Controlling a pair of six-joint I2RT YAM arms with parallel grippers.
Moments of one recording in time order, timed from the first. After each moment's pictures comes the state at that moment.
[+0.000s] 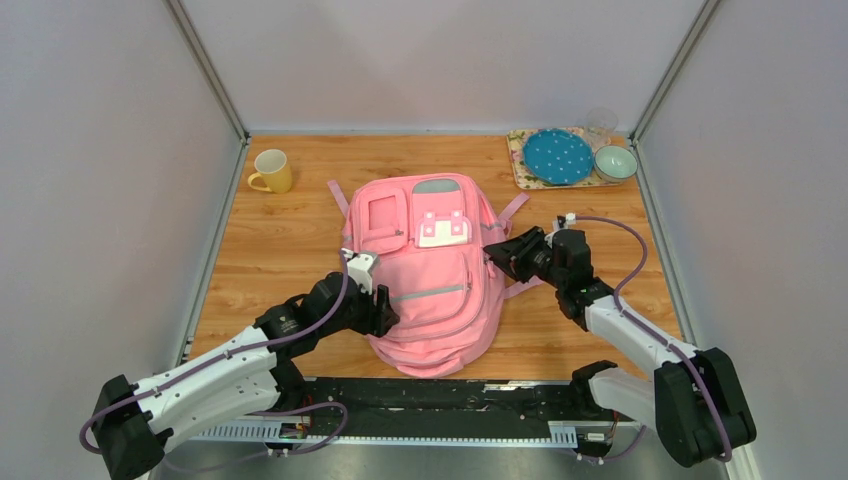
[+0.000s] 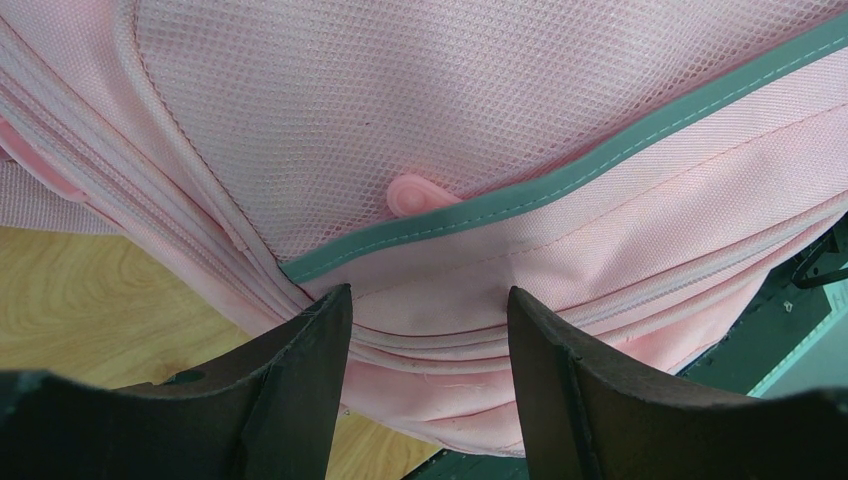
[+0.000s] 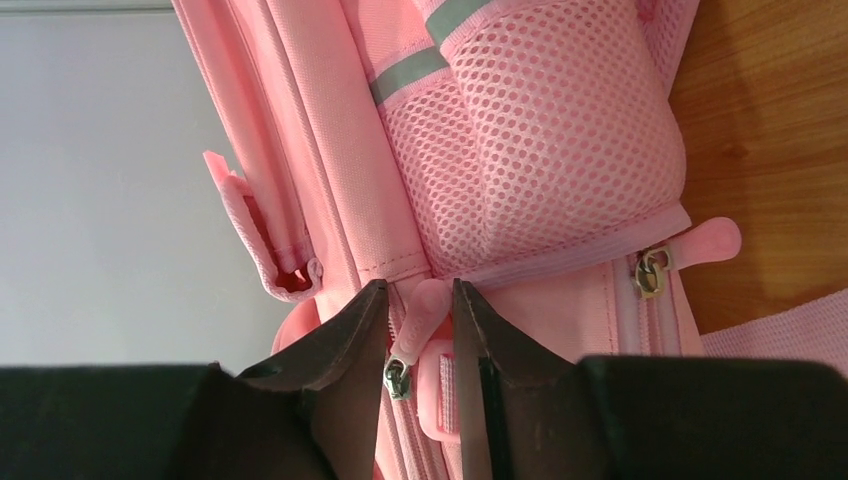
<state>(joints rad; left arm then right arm) -0.86 0.77 0.45 -0.35 -0.05 -0.52 0.34 1.09 0.44 0.24 -0.31 1.28</state>
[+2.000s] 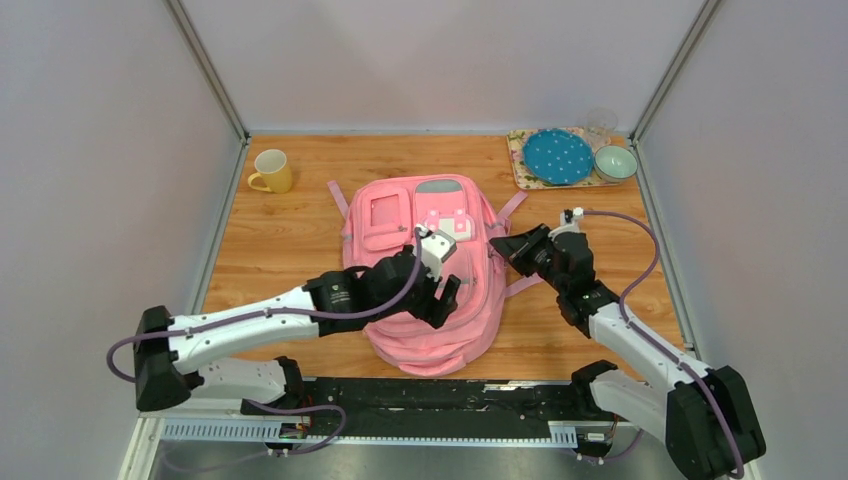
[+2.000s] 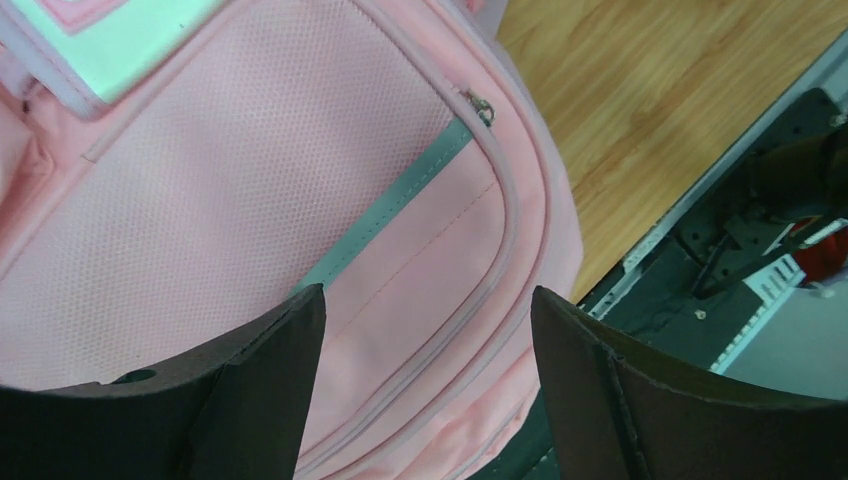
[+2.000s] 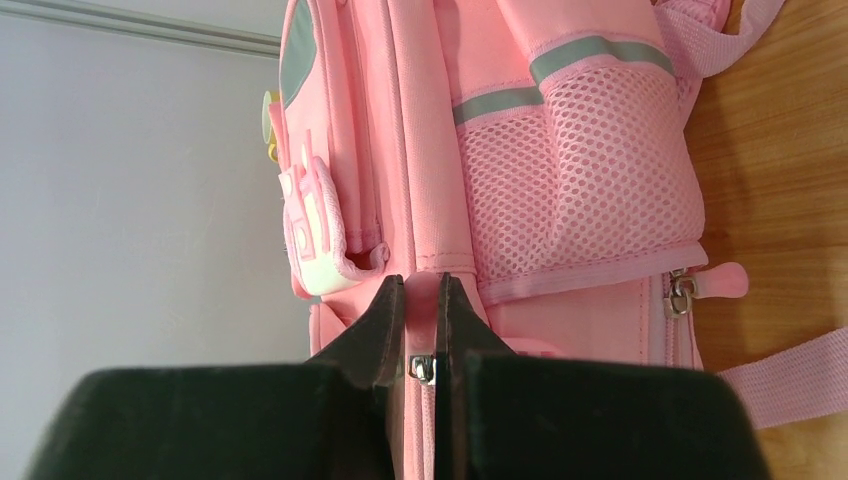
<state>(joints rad) -1.16 1.14 0.98 -0.42 -0.22 -0.39 0.39 1.01 0.44 0.26 -0.13 1.16</state>
